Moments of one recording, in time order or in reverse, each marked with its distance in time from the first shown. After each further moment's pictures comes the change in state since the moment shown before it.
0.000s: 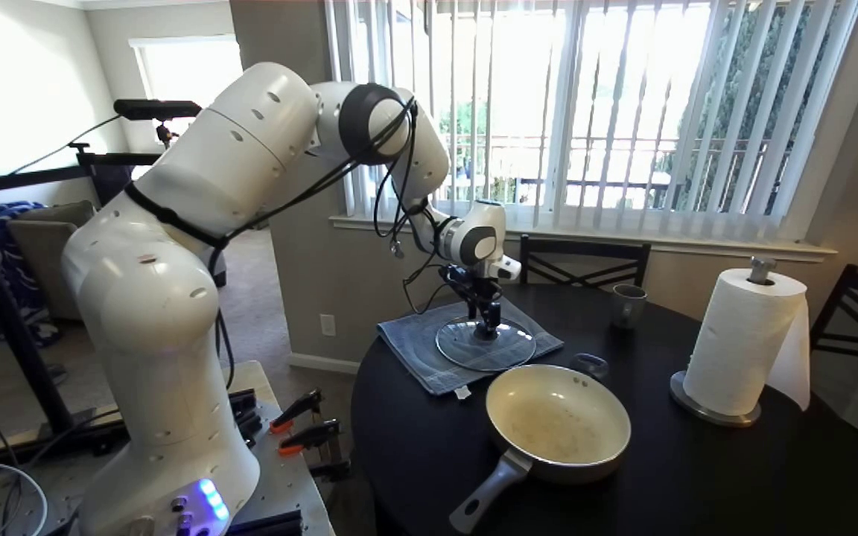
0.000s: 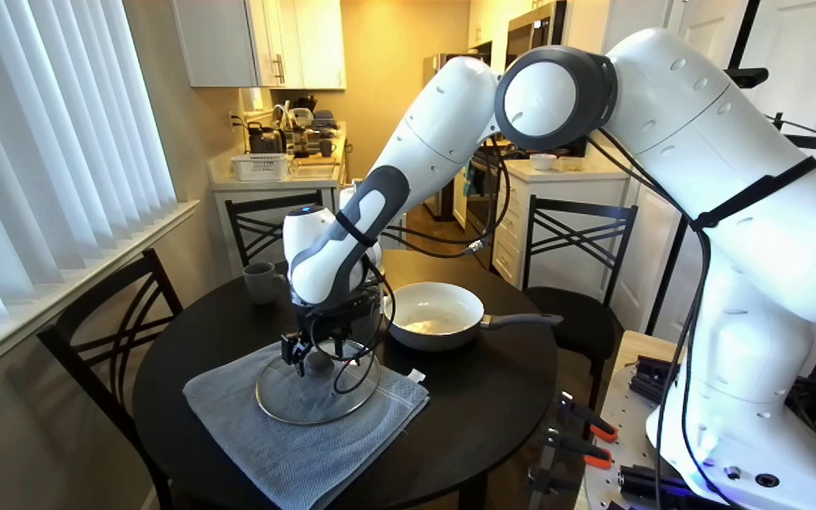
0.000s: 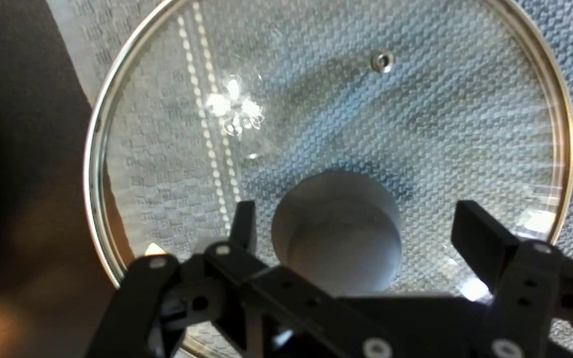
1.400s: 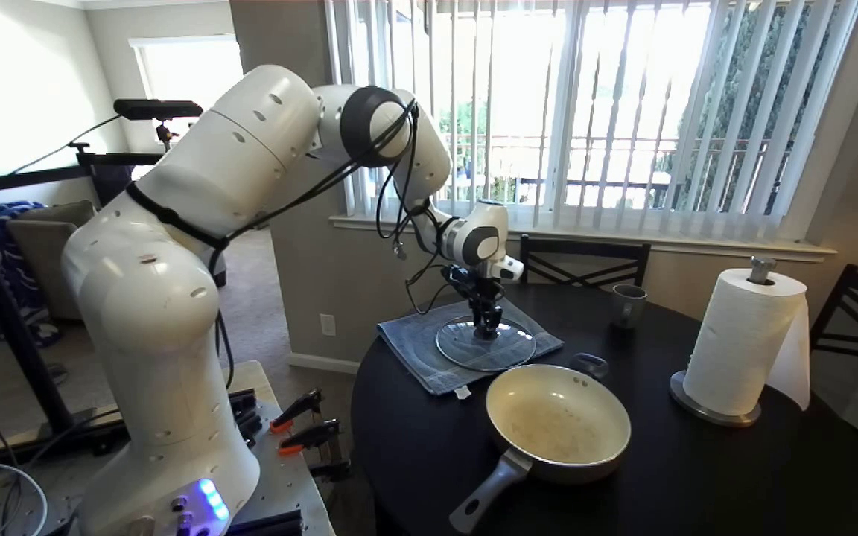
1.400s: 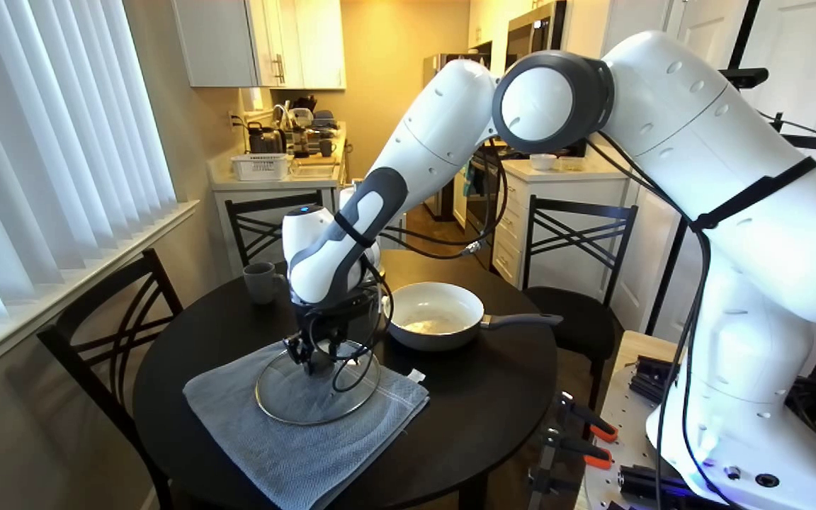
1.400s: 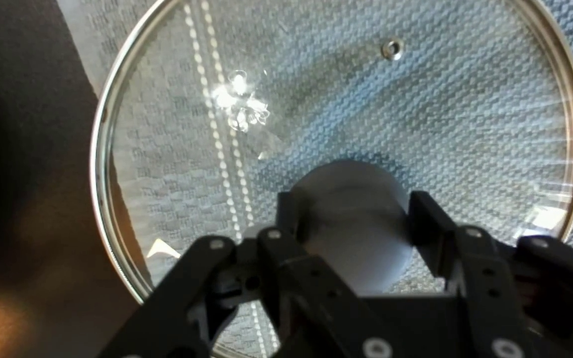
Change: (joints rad) arm 0.002 0.014 -0.010 0.025 0.000 -0.017 0.000
